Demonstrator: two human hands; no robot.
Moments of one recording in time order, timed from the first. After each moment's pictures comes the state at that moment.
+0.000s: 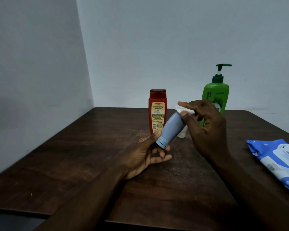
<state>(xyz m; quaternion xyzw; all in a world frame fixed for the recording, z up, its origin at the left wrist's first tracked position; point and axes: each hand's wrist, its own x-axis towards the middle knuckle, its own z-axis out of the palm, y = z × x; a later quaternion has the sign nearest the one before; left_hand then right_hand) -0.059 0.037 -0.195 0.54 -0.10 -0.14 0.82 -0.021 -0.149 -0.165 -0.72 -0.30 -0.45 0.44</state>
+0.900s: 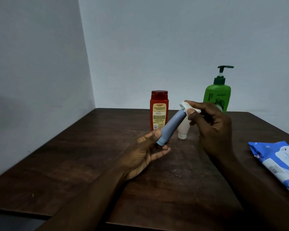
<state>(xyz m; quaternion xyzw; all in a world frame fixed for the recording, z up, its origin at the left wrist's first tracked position) -0.058 0.038 -0.191 0.50 -0.07 -0.10 0.86 -0.023 -0.152 -0.162 -0.67 -0.27 -0.38 0.57</state>
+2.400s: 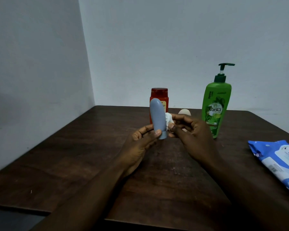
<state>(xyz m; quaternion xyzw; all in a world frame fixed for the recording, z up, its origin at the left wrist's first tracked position) -0.053 0.041 -0.196 0.55 -0.07 0.01 0.83 -0.026 -0.131 -0.181 -0.74 -0.25 -0.21 0.59</state>
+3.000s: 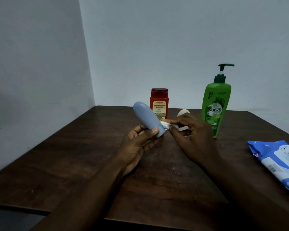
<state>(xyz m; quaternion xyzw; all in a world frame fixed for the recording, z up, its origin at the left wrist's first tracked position) -0.056 0.045 -0.192 0.49 -0.06 0.01 0.87 -0.023 -0.133 -0.182 -0.76 -0.32 -0.36 0.43</state>
